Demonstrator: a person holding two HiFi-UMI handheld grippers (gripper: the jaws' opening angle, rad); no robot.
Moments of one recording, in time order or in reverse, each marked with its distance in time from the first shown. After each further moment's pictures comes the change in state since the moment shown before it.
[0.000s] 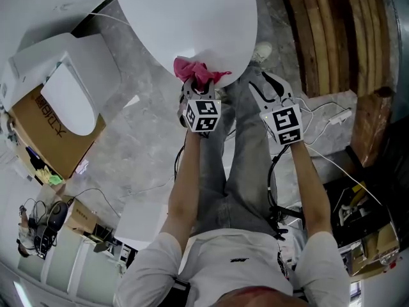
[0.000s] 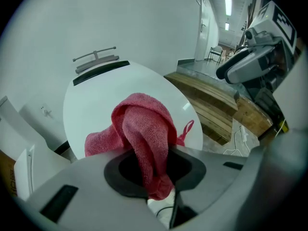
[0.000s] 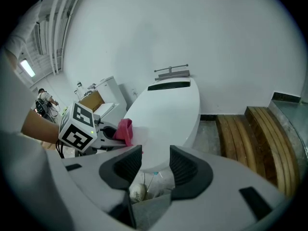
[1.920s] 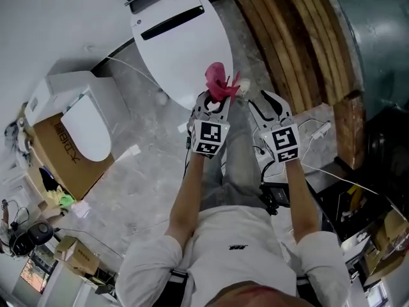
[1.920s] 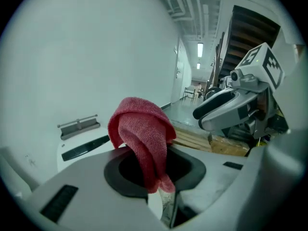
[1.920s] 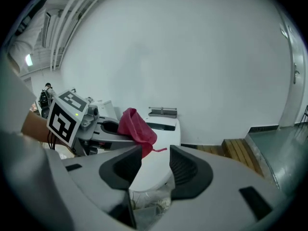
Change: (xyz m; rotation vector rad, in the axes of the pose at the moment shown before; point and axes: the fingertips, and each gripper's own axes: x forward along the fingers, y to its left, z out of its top) left arm -0.198 -0.061 0.234 0.083 -0.459 -0.231; right arm -0.192 0.014 0.147 -0.053 -0.204 -0.176
